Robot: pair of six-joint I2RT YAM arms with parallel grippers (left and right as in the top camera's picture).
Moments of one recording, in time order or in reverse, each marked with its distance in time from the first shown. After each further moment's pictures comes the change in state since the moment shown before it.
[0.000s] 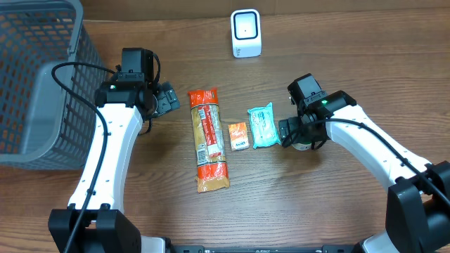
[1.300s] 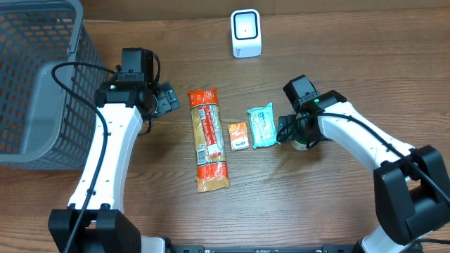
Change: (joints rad) left arm 0.000 0.000 0.000 0.000 0.000 0.000; right arm 0.000 0.090 0.000 0.057 0.049 0.127
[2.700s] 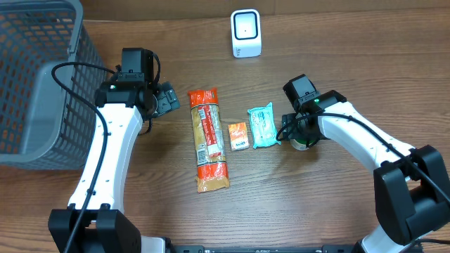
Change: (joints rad) left arm 0.000 0.000 0.000 0.000 0.000 0.000; right arm 0.000 0.000 -0.006 0.029 0.014 0.003
